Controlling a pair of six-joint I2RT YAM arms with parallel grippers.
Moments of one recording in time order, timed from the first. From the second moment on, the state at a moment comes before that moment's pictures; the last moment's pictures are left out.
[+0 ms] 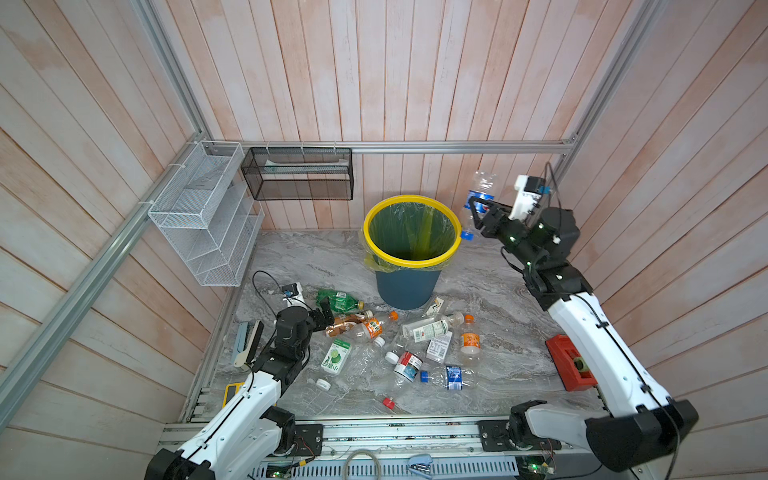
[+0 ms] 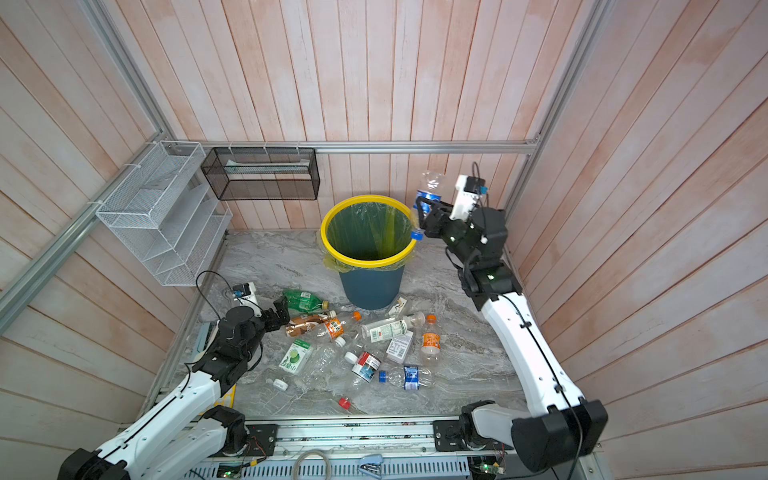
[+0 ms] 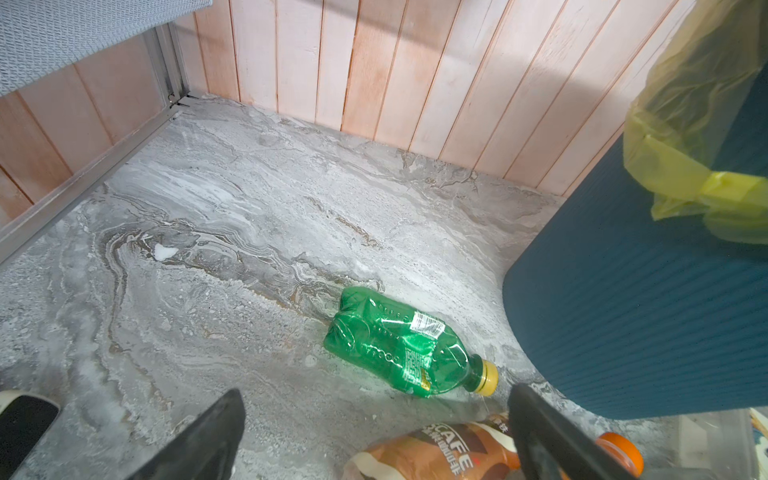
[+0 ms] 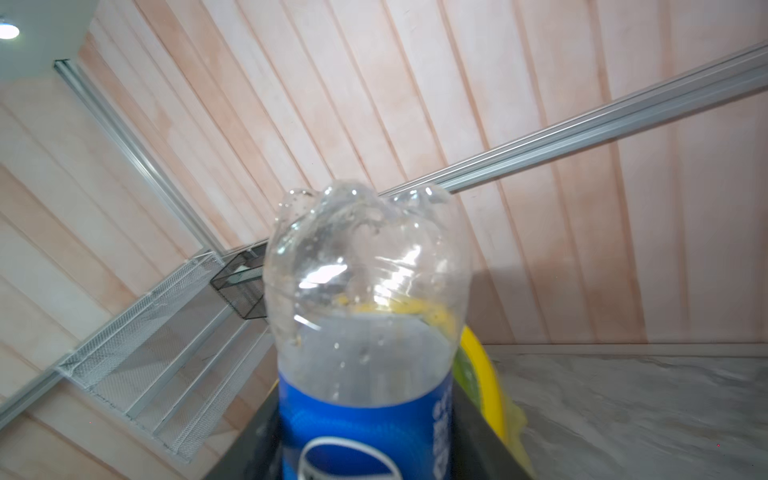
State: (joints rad) left arm -0.32 0.90 0.42 0.06 -0.26 -0.38; right arm 0.33 1.34 1.43 -0.08 -0.25 0.47
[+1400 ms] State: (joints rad) left arm -0.66 1.01 0.62 -0.09 -0.24 -0.19; right arm 0.14 0.96 0.59 -0.19 -0.03 0.50
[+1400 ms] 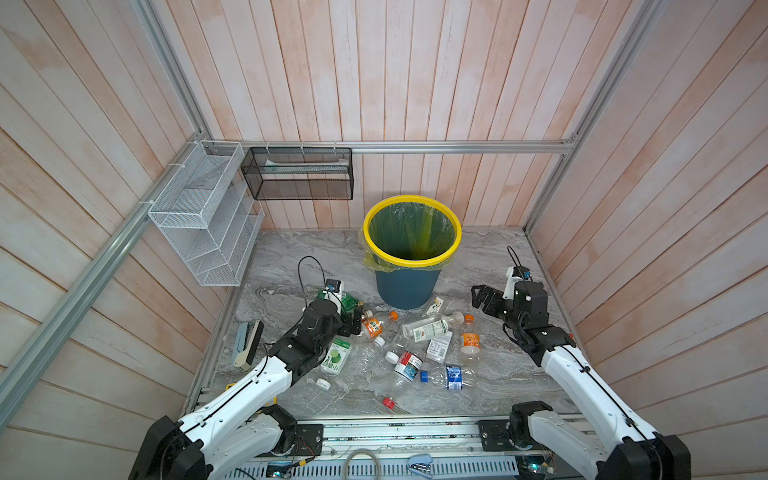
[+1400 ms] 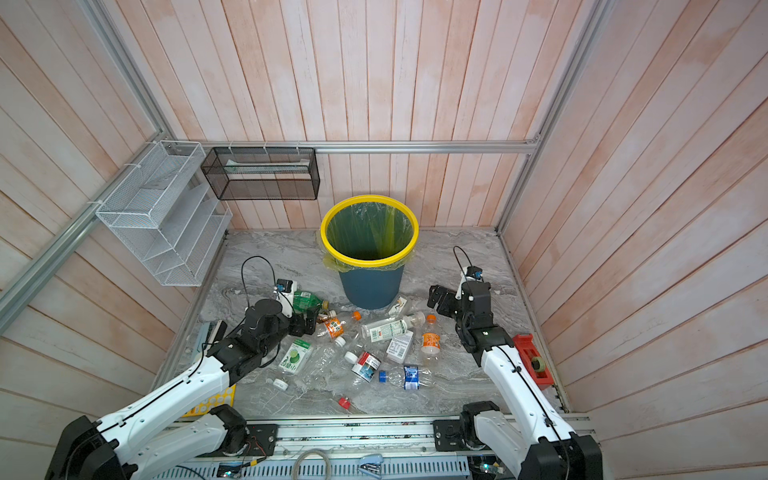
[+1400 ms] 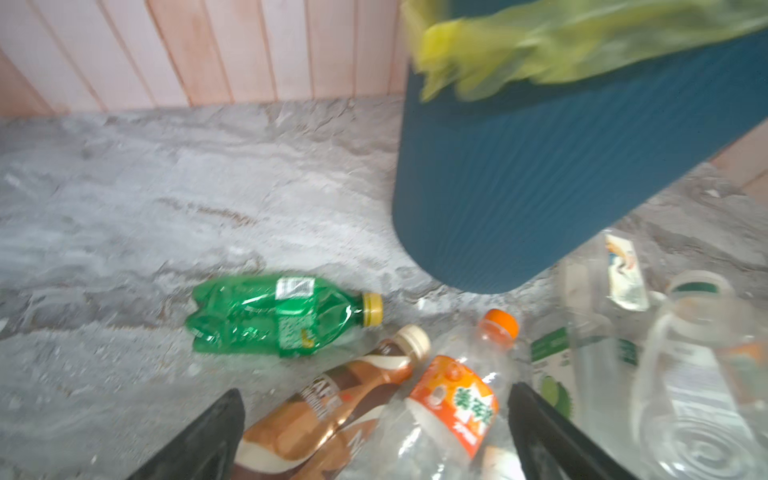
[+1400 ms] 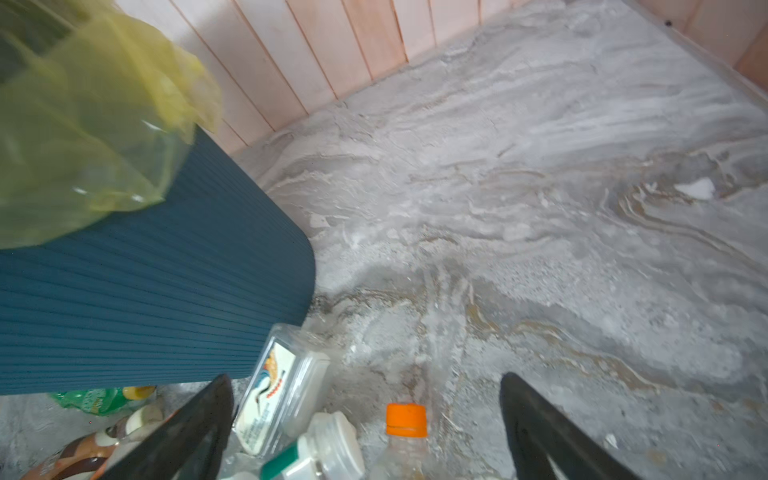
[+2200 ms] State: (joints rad) left arm -1.23 1.65 1.13 -0.25 -0.52 0.36; right arm 0.02 0.91 0.47 -0.15 -0.02 0.52
